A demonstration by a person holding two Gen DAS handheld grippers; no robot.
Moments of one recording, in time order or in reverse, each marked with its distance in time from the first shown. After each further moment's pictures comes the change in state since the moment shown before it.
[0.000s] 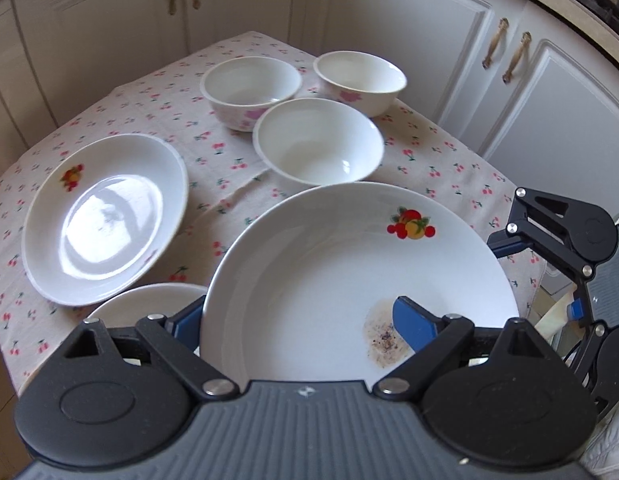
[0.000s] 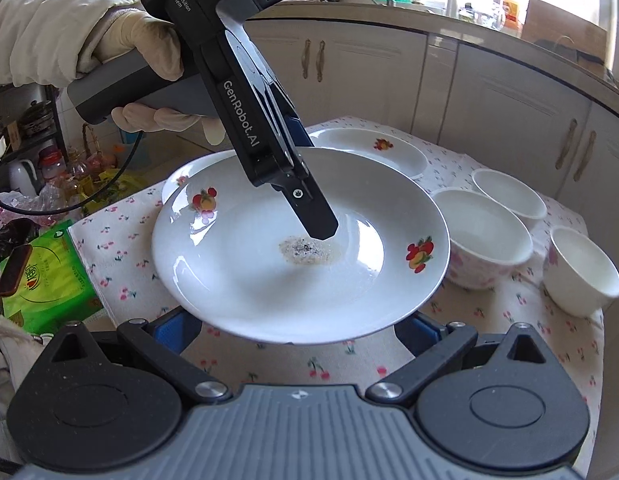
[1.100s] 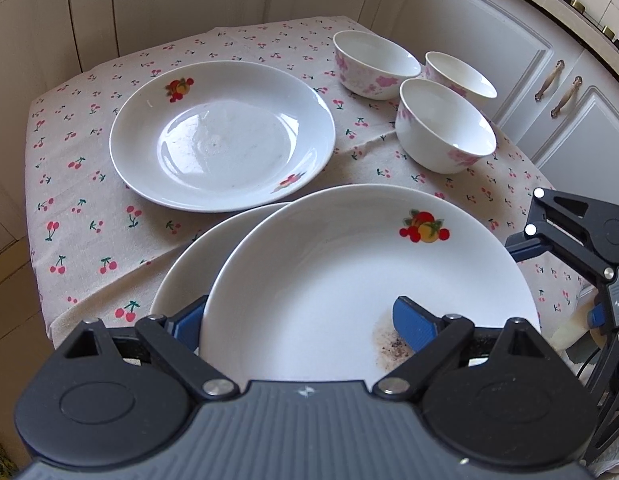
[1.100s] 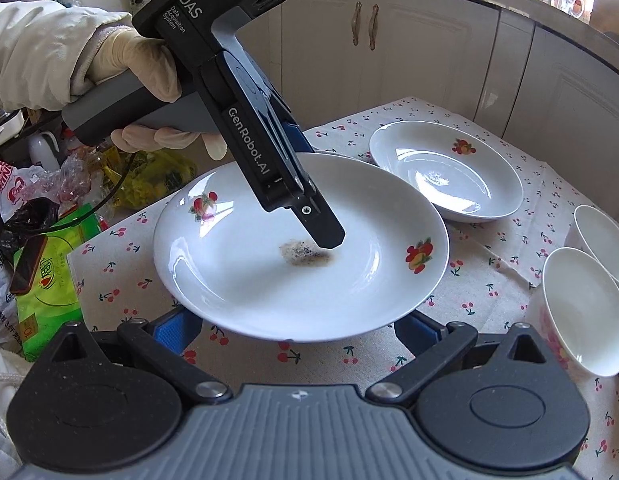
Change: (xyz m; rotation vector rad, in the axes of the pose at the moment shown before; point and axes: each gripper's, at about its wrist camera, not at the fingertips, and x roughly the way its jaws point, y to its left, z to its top) left arm 0.004 0.100 -0.055 -0.166 -0.009 -0.013; right arm 0.081 0.029 0.067 -0.034 0.143 0.091
